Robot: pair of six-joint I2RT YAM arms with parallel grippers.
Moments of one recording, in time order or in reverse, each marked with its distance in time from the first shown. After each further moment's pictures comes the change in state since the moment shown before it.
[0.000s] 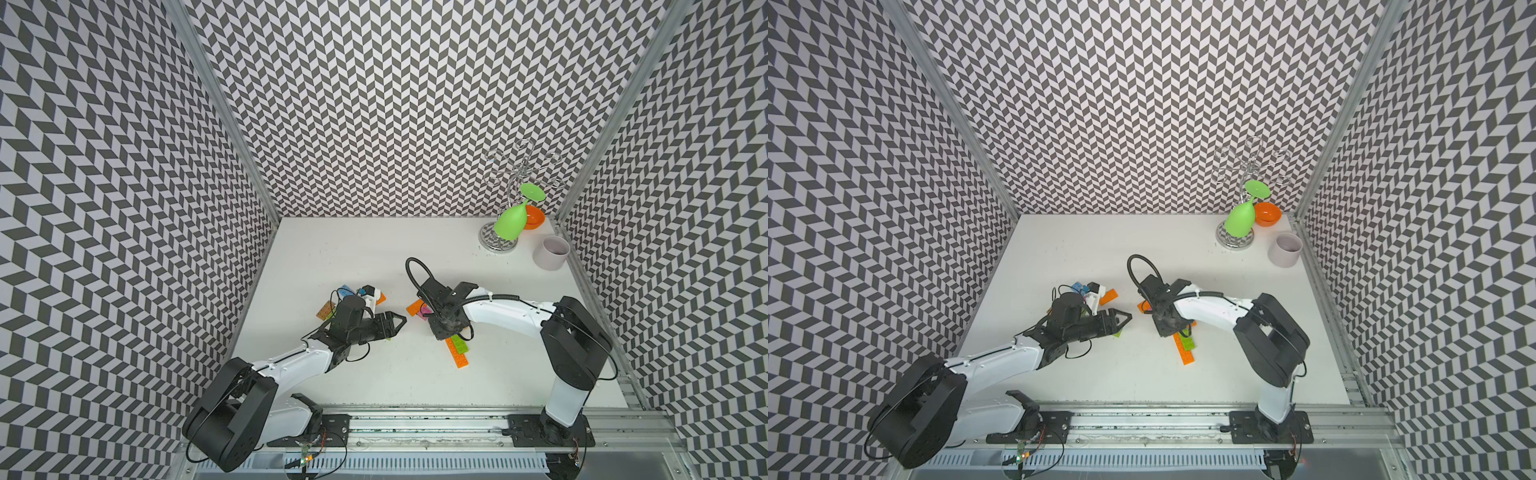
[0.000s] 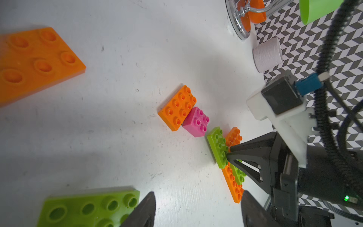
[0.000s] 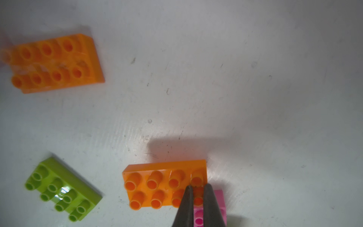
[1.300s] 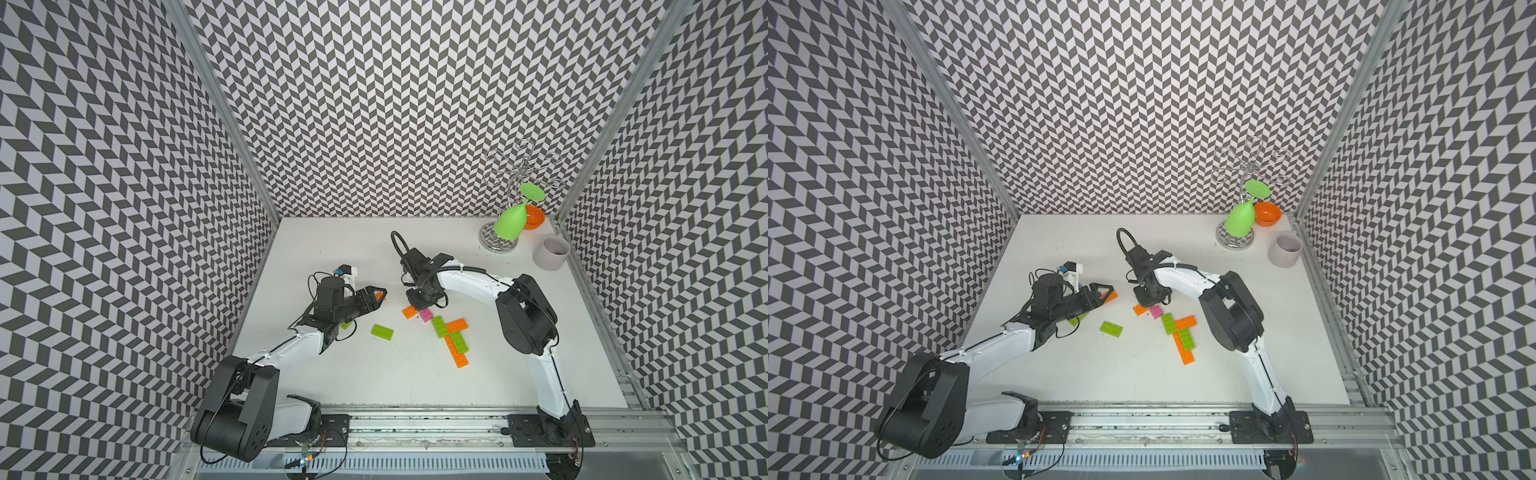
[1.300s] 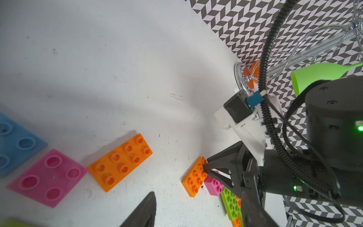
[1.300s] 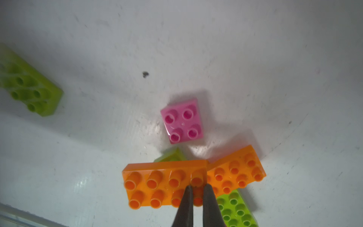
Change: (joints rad) left arm 0.256 0.267 0.278 0.039 0.051 0.032; right arm -0.126 0.317 0.422 0.044 -0.113 -0.269
